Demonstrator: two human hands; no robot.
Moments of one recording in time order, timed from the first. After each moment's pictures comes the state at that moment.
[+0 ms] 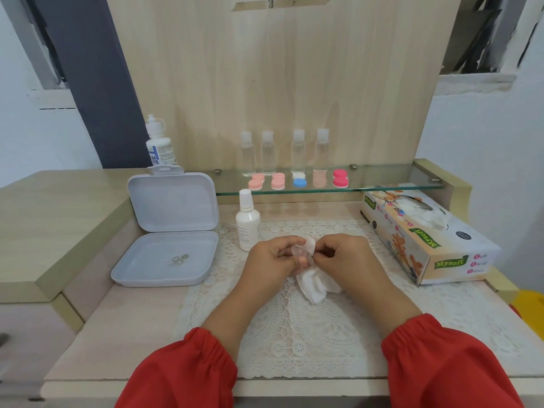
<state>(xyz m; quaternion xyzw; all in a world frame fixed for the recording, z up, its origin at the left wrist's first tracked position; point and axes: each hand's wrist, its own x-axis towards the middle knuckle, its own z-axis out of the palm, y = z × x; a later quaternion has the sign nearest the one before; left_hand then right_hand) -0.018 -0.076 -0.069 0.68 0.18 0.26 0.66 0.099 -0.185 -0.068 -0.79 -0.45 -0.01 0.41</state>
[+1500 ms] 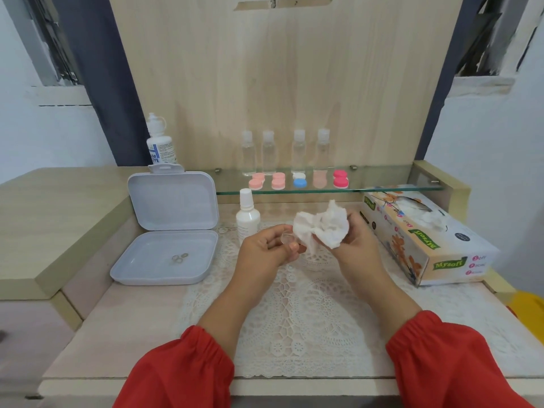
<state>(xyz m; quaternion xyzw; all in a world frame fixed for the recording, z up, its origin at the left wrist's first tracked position) -0.019 -0.070 -0.067 0.62 0.18 0.31 0.70 0.094 -0.182 -0.059 -0.56 -0.35 0.15 0.73</state>
